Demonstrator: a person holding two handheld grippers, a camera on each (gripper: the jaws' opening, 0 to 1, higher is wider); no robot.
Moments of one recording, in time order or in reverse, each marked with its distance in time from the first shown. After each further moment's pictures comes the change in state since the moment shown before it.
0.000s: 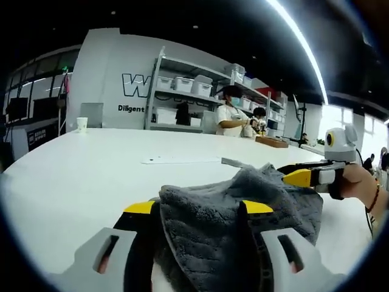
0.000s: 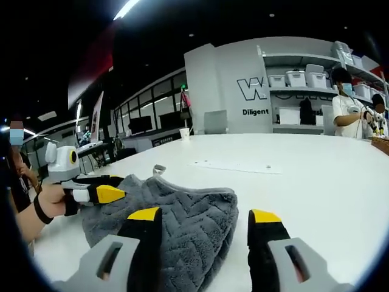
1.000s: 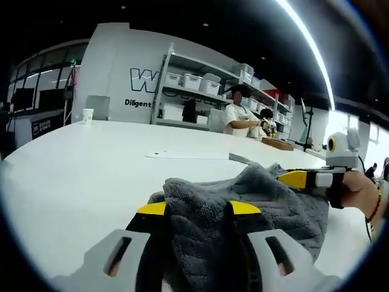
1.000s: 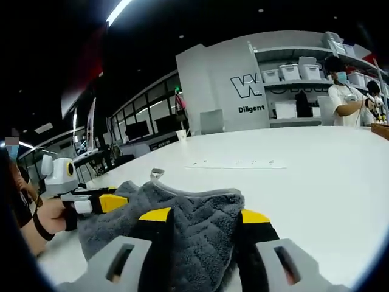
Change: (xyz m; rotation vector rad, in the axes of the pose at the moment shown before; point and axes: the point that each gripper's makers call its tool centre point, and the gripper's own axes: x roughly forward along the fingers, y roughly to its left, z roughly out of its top) left arm -0.001 -0.009 -0.013 -0.035 0.016 0.026; right arm 0.011 0.009 -0.011 0.076 -0.007 -0.009
